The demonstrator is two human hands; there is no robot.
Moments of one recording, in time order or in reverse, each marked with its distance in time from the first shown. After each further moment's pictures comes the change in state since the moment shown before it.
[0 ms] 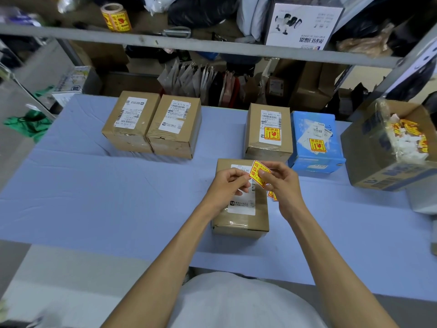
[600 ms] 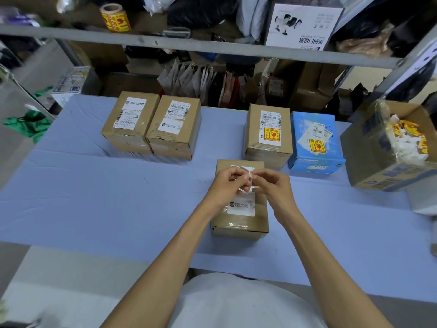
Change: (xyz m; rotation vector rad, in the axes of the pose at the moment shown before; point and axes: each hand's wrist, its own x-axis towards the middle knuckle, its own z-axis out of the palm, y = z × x) left_hand 0.006 -0.002 0.001 -0.039 -0.027 0.035; right_hand -0.007 0.001 0.011 -0.052 -0.084 -0.024
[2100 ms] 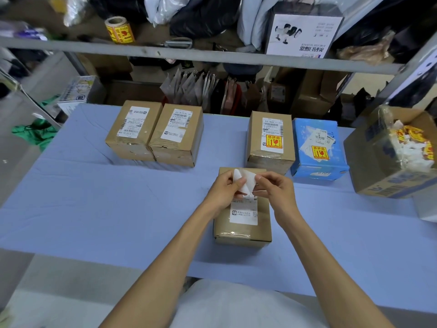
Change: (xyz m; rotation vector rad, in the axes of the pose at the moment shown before) left_hand 0.021 -0.007 -0.010 0.044 0.038 -0.116; right_hand 0.010 -0.005 0.002 0.076 0.071 0.041
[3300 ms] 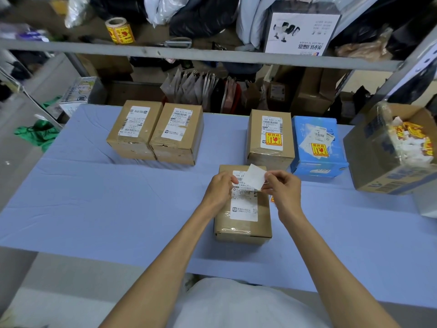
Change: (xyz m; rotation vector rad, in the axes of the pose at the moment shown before) left_hand -0.006 -0.003 -0.005 0.063 0.146 -0.079; right_hand 0.003 0.009 -0.005 -0.075 0.219 0.002
